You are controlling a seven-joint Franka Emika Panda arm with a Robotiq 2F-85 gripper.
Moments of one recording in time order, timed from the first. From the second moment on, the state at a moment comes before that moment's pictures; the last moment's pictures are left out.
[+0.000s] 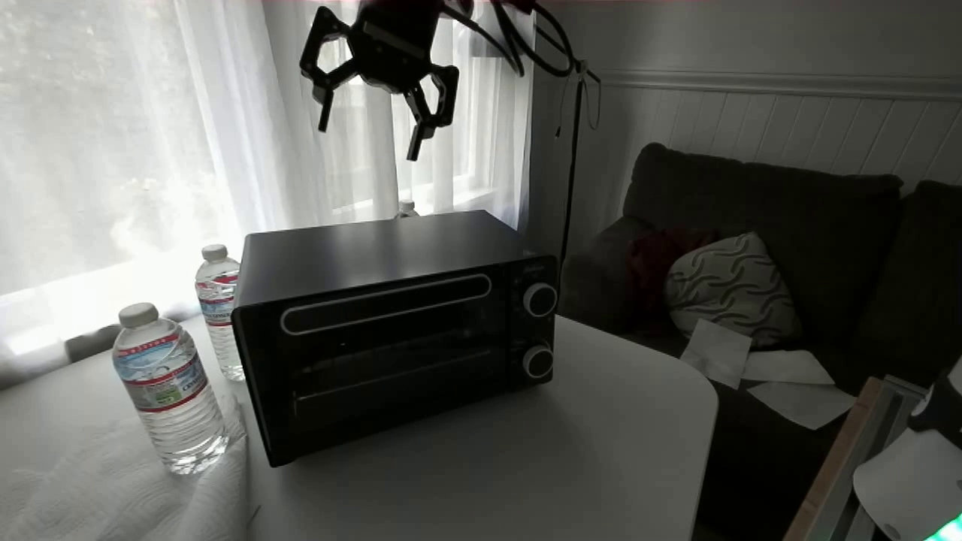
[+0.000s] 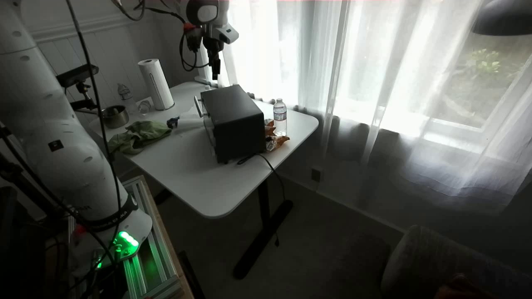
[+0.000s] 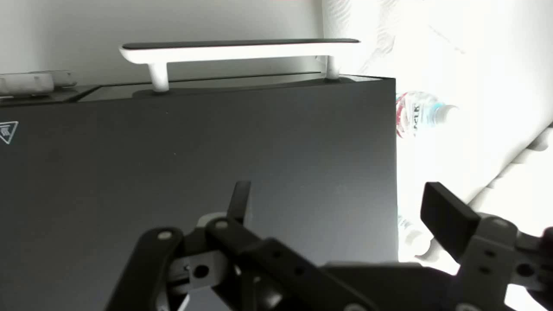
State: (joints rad) arm 0.20 0.05 0.23 -1.99 0.39 2.11 0.55
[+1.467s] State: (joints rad) arm 0.31 0.35 0.19 -1.76 0.02 2.44 0.63
